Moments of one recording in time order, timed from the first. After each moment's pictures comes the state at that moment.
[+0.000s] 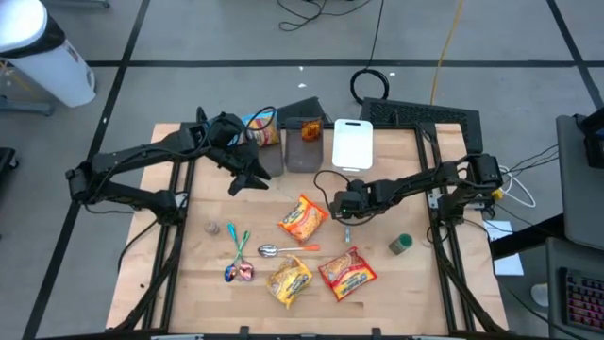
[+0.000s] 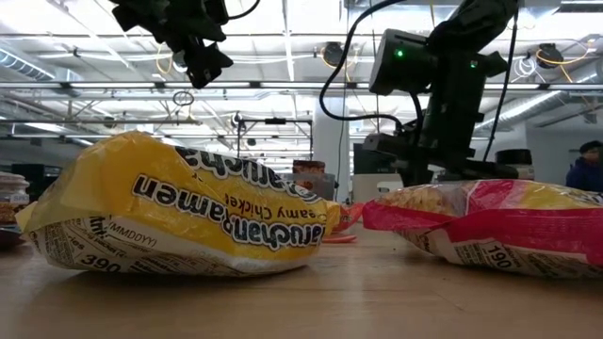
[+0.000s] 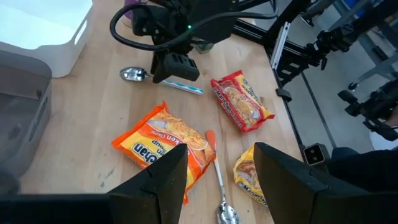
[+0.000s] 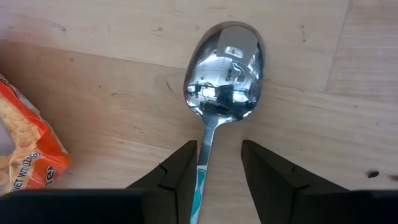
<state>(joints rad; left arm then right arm) 0.44 1.19 1.00 -0.51 0.71 -0.01 0.01 1.67 0.87 -0.49 0.13 1.42</state>
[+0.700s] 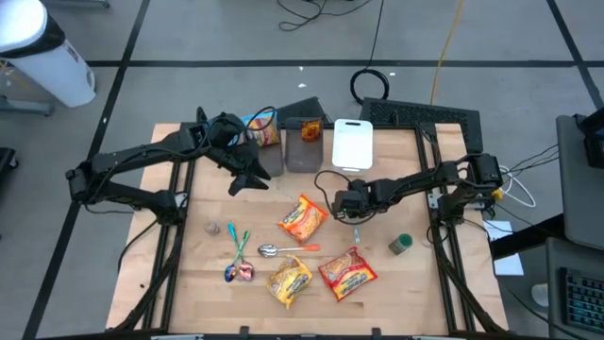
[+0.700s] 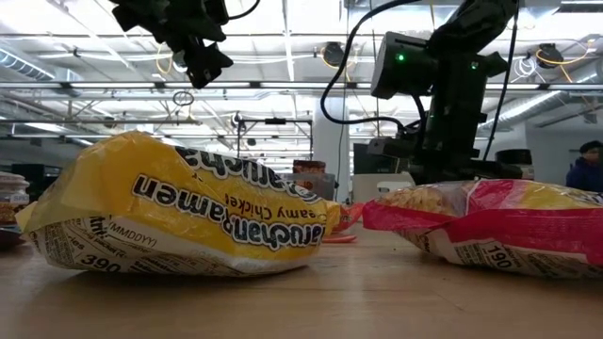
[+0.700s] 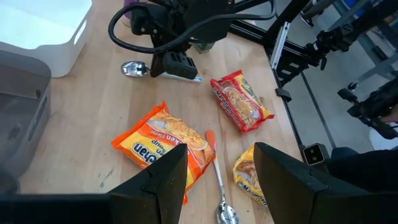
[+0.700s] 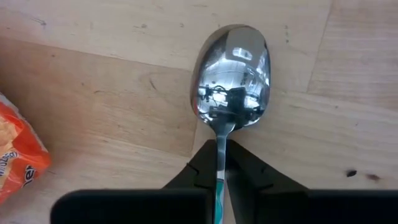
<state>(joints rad) 0.44 1.19 1.00 -0.51 0.71 -0.01 0.01 1.67 0.87 -0.52 0.11 1.40</state>
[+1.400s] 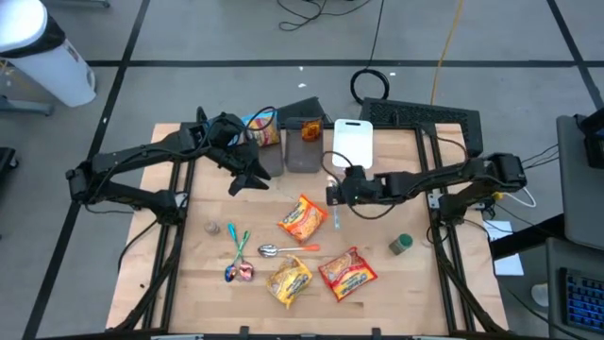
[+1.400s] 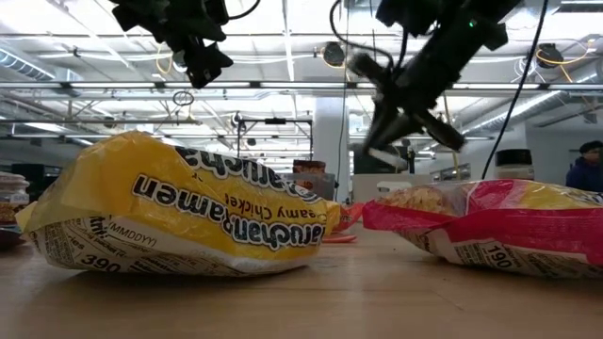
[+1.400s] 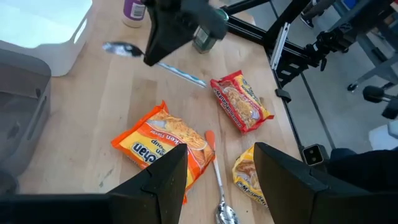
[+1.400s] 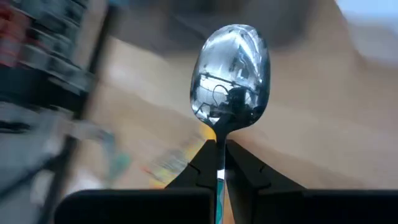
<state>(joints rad) 0.44 1.19 1.00 -0.51 0.71 -0.02 -0.01 1.45 0.87 -0.24 0.26 1.29</state>
